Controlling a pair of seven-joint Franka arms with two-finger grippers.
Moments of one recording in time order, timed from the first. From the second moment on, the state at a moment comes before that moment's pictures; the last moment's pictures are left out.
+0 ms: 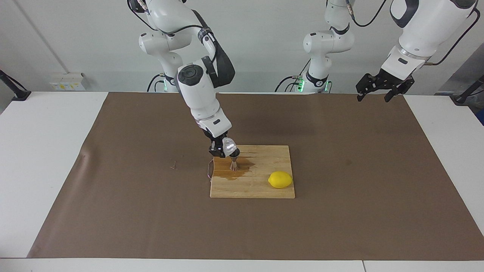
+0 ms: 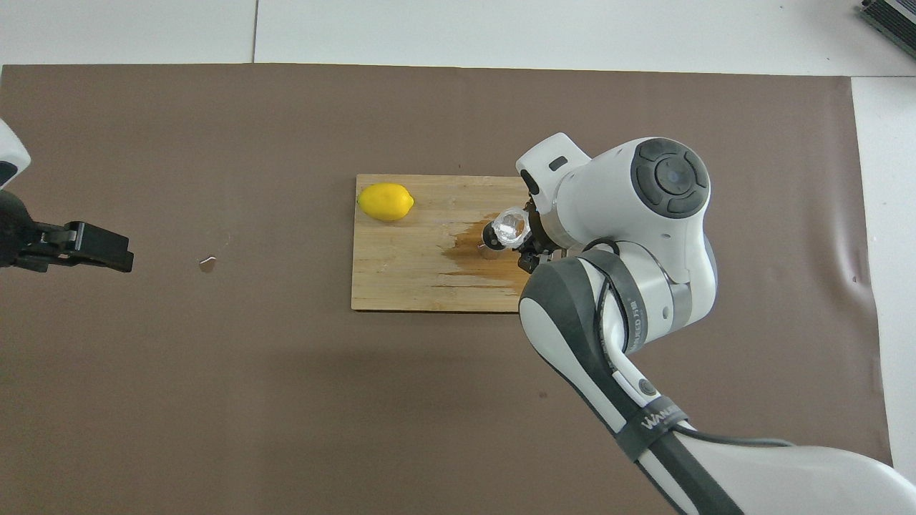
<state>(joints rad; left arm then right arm) 0.06 -0.05 -0.13 -1.62 -0.04 1.49 -0.01 0.39 0.26 0.02 -1.78 0.18 2.19 -1.07</state>
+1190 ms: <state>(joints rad) 0.06 -0.05 -0.13 -1.62 -0.04 1.49 -0.01 0.41 0.25 0.03 -1.79 0.05 2.19 -1.07</state>
